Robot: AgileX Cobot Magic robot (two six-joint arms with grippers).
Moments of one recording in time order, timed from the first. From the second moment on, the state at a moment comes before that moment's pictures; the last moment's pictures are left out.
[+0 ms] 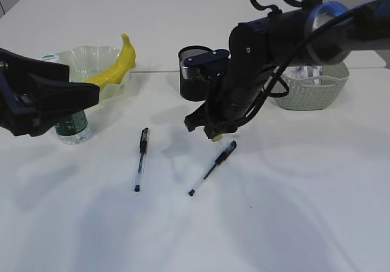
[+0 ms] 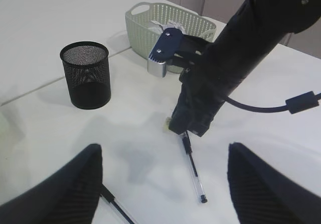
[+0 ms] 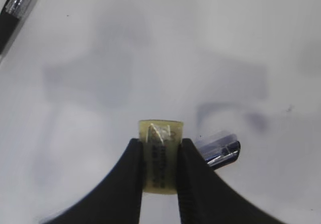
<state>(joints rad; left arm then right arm) -0.17 1.19 -0.58 1.36 -0.62 -1.21 0.50 2.11 -1.56 0.01 0.71 -0.01</state>
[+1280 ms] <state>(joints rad) -0.17 1.19 -0.58 1.36 -0.62 -1.21 0.44 2.08 -1.82 -0.13 0.71 -0.01</state>
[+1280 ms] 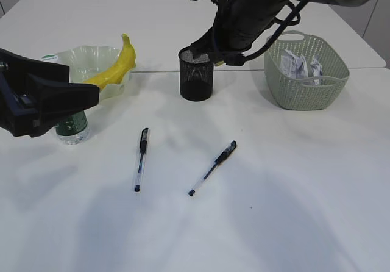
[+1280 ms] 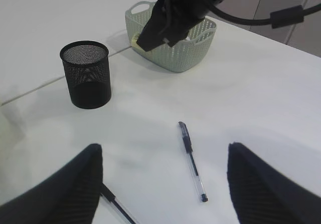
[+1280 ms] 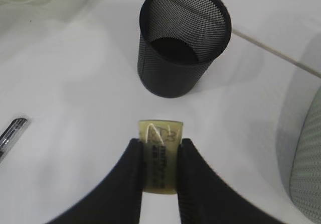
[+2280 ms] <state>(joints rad) -0.17 1.19 -0.58 1.36 -0.62 -1.21 0.42 2.32 -2.12 -0.13 0.65 -0.01</state>
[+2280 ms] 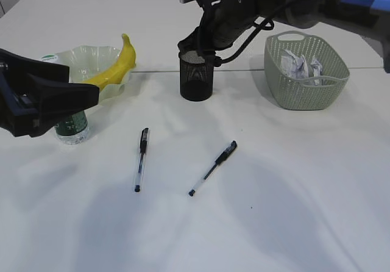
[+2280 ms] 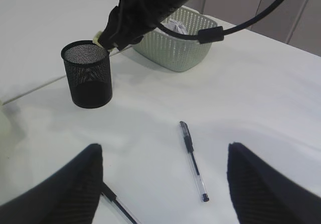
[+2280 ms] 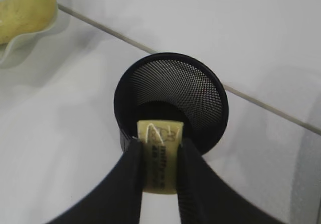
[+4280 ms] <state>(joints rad) -0.17 1.19 -0.58 1.36 -0.61 -1.21 0.39 2.50 -2.26 -0.09 0.57 -0.02</state>
